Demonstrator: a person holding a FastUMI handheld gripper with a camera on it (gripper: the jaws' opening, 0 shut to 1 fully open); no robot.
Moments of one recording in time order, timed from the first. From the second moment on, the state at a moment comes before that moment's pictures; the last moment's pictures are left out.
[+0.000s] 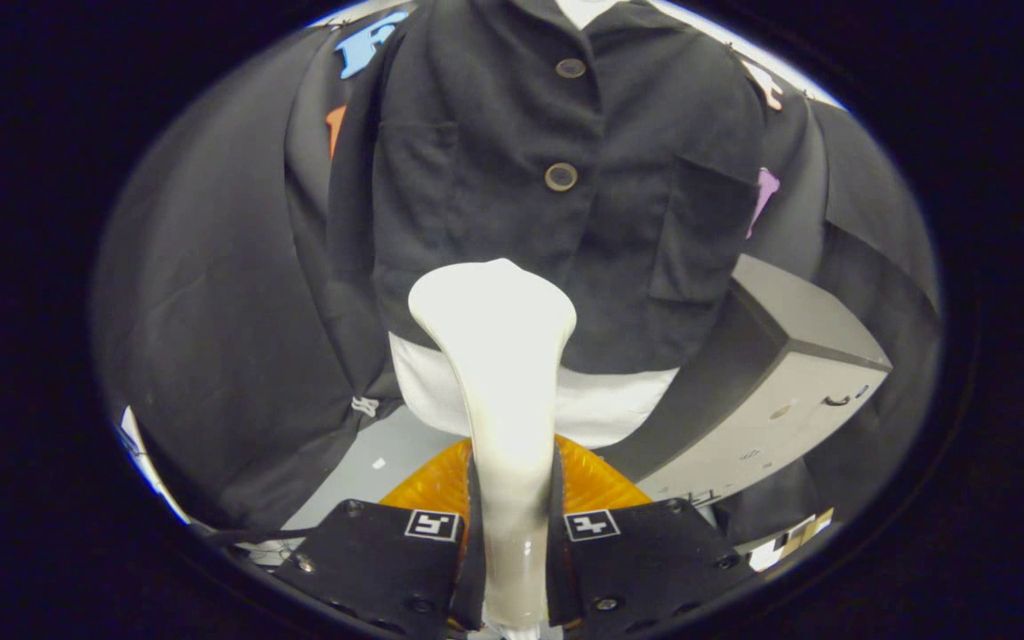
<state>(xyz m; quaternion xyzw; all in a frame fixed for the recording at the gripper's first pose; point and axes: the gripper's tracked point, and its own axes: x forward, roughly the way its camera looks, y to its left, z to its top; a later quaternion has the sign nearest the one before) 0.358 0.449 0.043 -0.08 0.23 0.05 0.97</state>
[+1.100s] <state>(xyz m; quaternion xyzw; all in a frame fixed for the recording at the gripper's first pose) 0.125 0.052 0.076 0.02 0.03 0.02 1.00</state>
